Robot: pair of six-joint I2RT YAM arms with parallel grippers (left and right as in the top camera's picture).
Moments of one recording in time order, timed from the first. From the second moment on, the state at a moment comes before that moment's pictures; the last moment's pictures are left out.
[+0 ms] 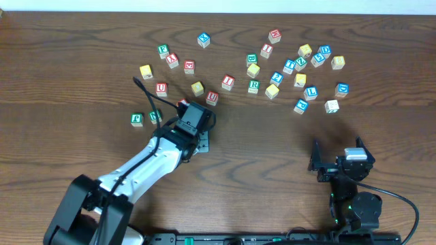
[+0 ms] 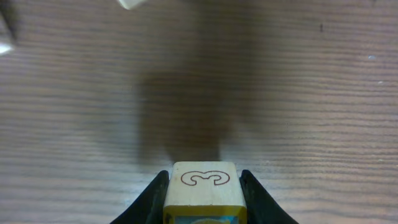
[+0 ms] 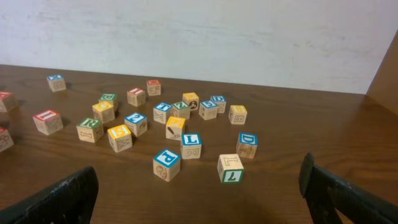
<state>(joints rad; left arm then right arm) -0.53 1.57 0.81 -0.43 -0.11 -0.54 0.03 0.01 0.01 -0.07 0.02 -0.06</state>
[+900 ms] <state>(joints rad) -0.57 1.64 0.81 -0.38 -0.14 -0.53 0.03 0.01 0.01 -0.07 0.02 -0.06</state>
